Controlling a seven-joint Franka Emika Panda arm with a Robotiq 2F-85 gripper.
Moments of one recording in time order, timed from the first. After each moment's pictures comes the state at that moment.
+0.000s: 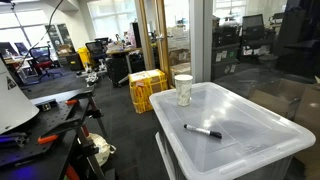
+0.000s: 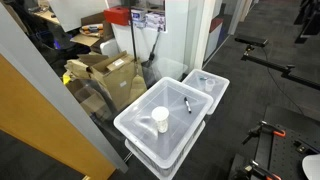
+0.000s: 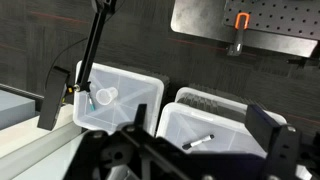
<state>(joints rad) -0.15 -0.77 -0.15 -2.52 -0.40 1.74 -0.36</state>
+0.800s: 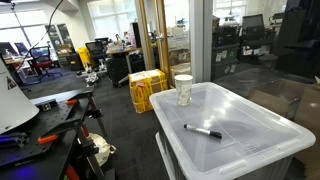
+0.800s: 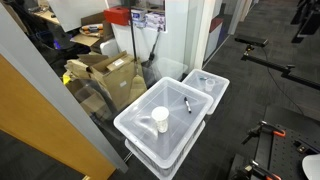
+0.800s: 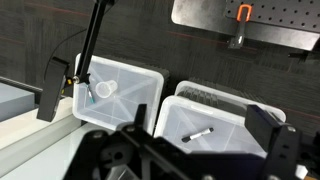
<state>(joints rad) -0.13 -0.77 -0.16 -2.52 -0.40 1.77 -0.36</state>
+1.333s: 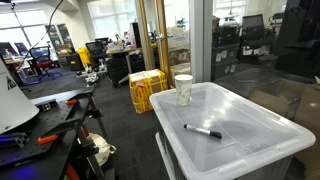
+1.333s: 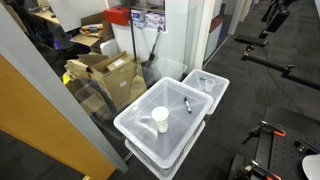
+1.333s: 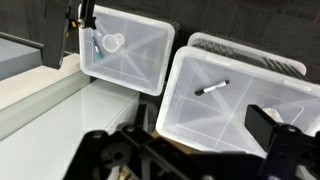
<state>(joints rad) -0.12 -0.65 -0.23 -2.52 -0.39 2.12 -0.36</state>
